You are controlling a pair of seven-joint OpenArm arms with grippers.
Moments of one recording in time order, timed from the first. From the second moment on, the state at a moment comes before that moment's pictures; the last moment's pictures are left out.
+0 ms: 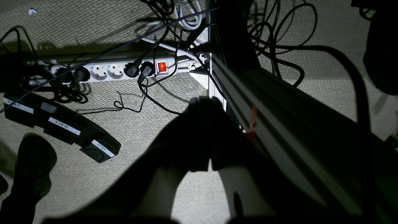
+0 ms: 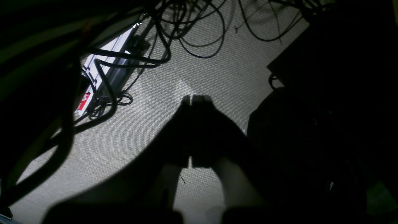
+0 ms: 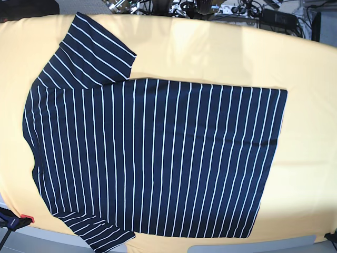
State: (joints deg) left arm 5.4 1.4 16.2 17.9 -14.8 -2.1 1.3; right arm -7.7 2.1 -33.4 26.2 -10.5 -5.9 -14.7
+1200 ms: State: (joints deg) left arm 10.1 -8.7 16.3 24.8 -14.4 -10.7 10.0; right arm -7.8 11.6 -25.6 26.5 5.5 14.8 -26.0
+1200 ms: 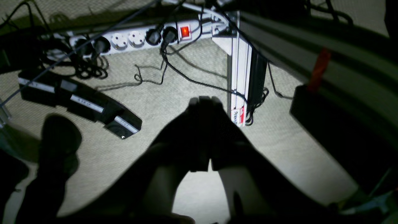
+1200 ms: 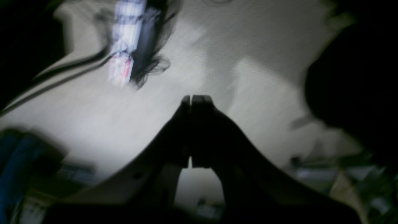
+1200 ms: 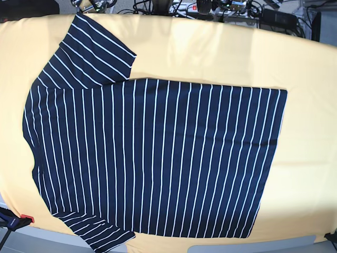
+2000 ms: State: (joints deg) left arm 48.0 -33.4 26.8 78.2 -14.1 -8.8 21.3; right arm -47.3 27.7 -23.2 80.1 8.5 15.0 -34.9
